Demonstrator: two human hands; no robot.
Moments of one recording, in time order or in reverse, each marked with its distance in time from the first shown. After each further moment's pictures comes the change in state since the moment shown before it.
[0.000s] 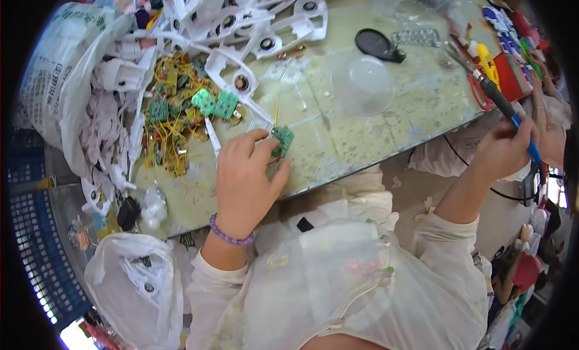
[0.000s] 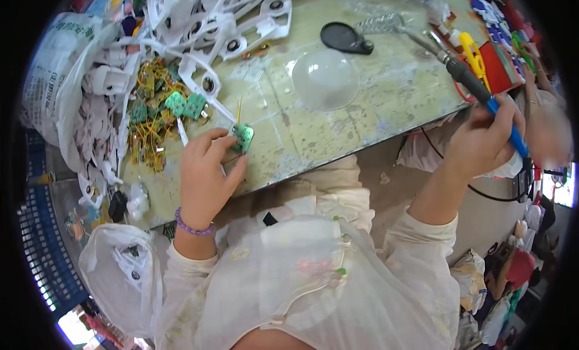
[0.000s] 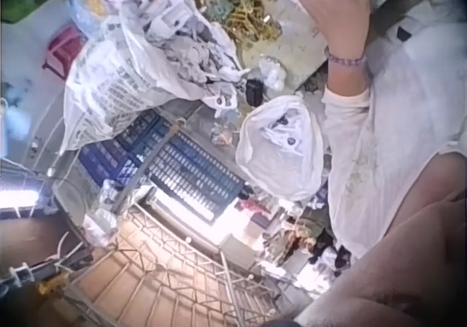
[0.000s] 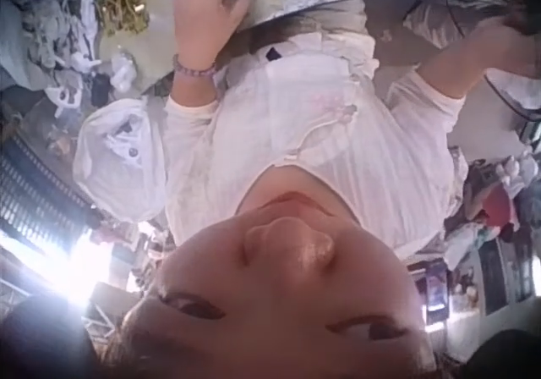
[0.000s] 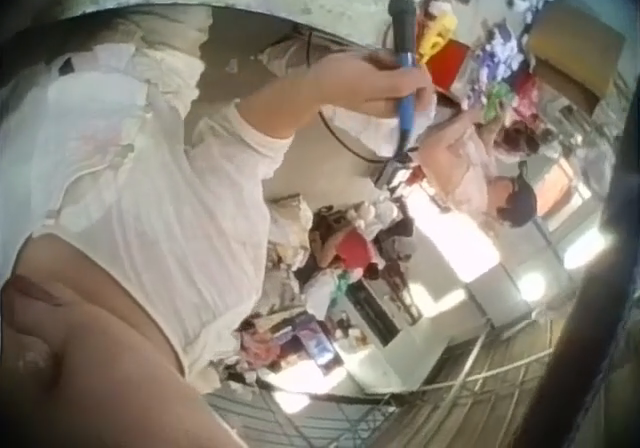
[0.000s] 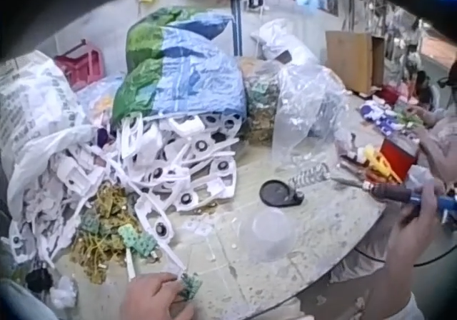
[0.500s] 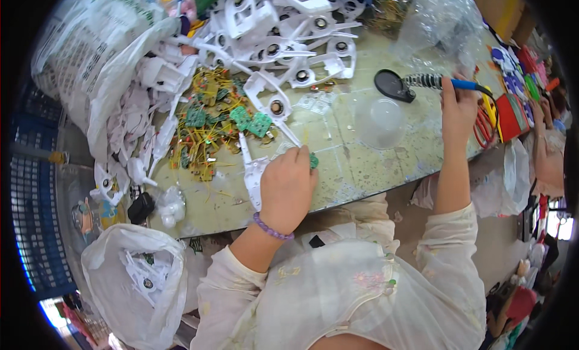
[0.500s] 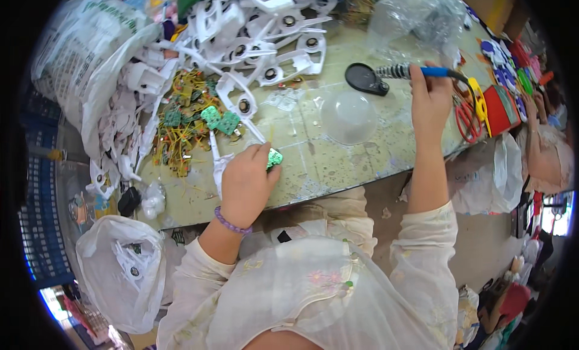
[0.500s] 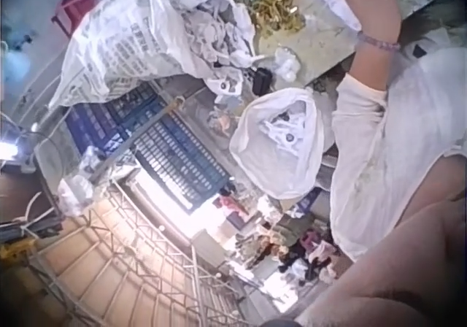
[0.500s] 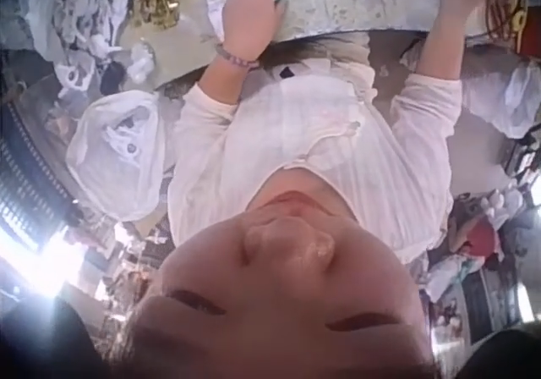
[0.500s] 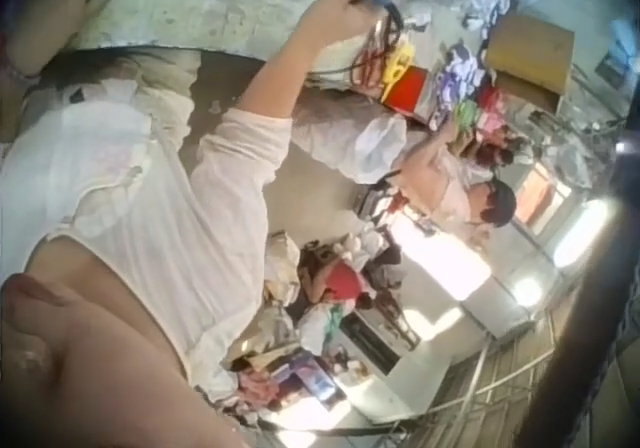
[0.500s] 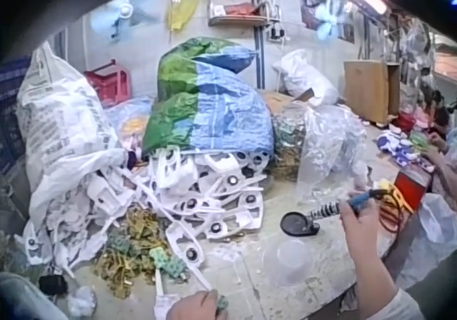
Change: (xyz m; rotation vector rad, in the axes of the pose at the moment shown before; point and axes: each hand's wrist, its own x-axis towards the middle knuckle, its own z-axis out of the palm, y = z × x) left_hand 0.009 0.009 0.016 0.066 -0.045 -0.135; right_hand -0.016 0.024 0.097 -0.001 -0.510 0.398
